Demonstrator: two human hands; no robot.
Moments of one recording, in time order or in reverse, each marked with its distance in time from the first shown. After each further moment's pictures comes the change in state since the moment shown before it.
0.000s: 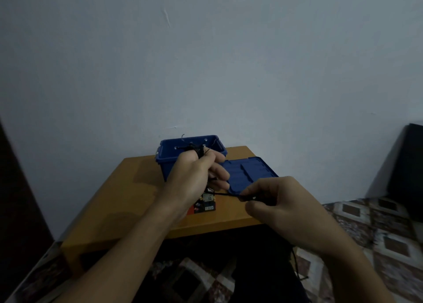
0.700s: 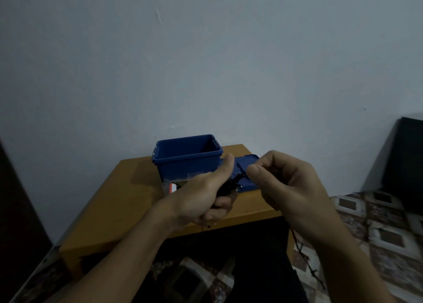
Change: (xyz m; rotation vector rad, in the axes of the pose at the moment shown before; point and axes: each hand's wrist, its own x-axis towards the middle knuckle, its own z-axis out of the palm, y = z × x) left_hand -0.018 0.001 0.004 0.162 -0.624 -0.162; right_hand -0.002 -0.003 -0.002 0.563 0.200 -0.303
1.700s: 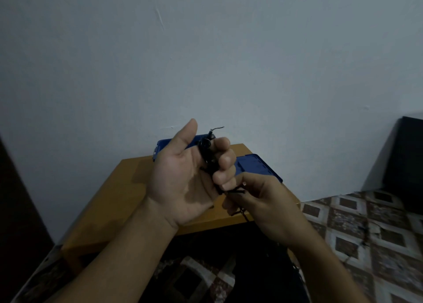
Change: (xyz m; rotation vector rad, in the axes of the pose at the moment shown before) left_hand -0.002 0.009 -0.014 -0.995 -0.280 0.340; right_hand 0.000 0.036 0.017 -0.182 -0.134 0.172
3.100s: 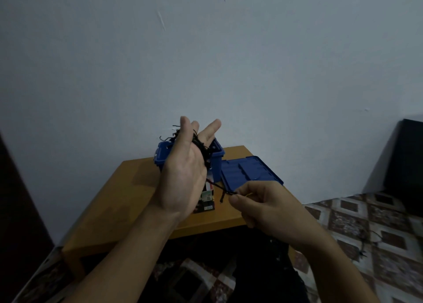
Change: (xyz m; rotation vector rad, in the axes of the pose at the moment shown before) left_hand 0.006 -0.005 0.008 0.663 0.486 0.340; right_hand -0.005 -0.013 -0.010 -0.233 -0.078 0.211
